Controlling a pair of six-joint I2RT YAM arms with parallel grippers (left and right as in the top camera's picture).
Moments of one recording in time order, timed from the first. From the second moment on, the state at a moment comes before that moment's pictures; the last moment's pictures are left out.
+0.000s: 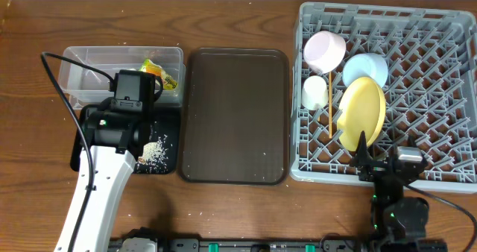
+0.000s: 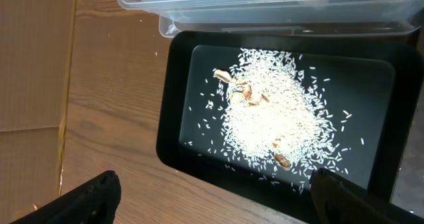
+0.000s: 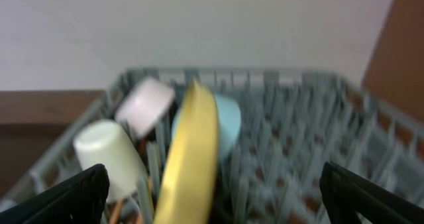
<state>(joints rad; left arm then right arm) -0.11 1.23 1.11 -1.07 -0.53 -0.07 0.08 0.01 0.05 -0.09 0.18 0.03</state>
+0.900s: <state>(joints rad) -0.11 1.23 1.11 -1.07 -0.53 -0.07 0.10 0.01 0.01 -0.05 0.24 0.05</state>
